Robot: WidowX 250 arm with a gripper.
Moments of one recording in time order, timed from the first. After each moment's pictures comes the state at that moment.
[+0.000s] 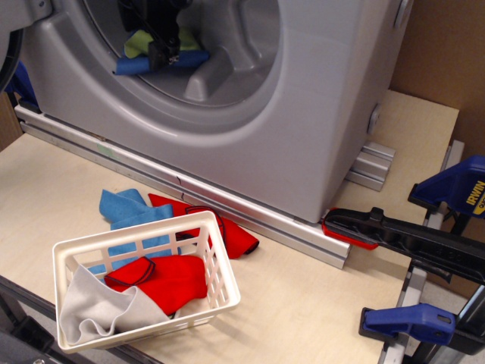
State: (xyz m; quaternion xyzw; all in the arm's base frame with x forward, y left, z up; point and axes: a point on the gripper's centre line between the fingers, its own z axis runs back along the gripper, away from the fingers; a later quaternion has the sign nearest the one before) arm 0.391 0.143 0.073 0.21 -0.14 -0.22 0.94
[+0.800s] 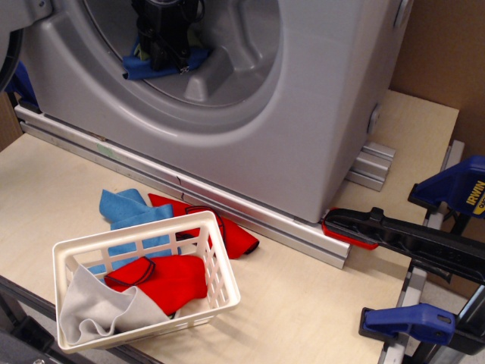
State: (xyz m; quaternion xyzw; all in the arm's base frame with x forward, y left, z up) arm 0.404 0.146 0.051 0.20 -0.11 -0.20 0.95
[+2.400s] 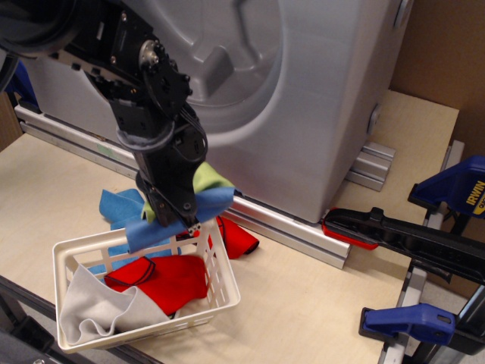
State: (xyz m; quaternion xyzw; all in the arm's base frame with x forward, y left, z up) arm 0.233 0.017 0.028 0.03 -0.10 -0.24 0.96
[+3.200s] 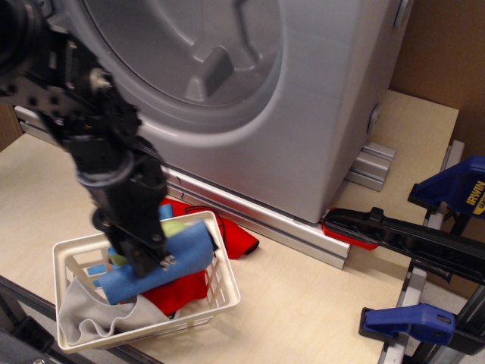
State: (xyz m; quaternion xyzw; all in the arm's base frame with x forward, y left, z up) arm 0.193 0.034 0.011 -0.04 -0.05 -0.14 0.99
